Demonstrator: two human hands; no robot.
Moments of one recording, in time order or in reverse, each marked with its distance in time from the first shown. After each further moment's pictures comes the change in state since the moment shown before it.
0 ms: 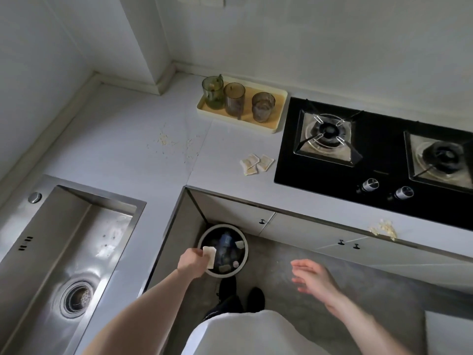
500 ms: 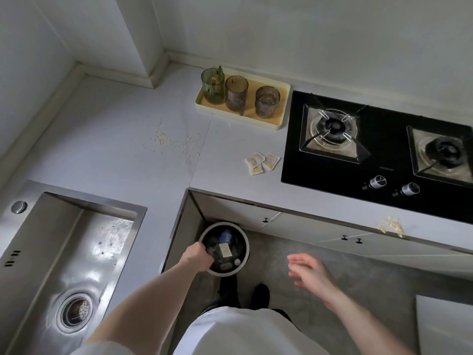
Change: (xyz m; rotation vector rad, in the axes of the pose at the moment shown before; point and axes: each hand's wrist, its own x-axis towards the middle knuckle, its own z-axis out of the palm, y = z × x) left_hand 0.046 0.005 -0.028 0.249 -0.170 0.051; right_hand 0.012 -0.024 0.048 -0.043 0.067 -0.007
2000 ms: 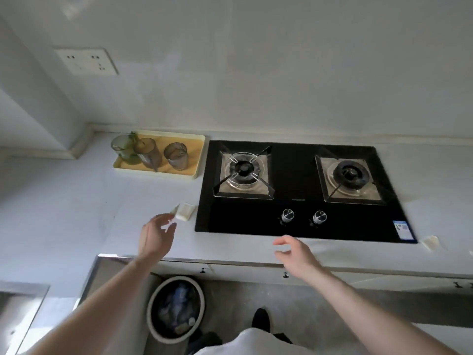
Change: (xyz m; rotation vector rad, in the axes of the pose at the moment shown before) left_hand -0.052 0.270 -0.061 -0.286 0.705 0.513; right_hand 0.070 -0.052 -0.263 -0.282 0.127 -0.264
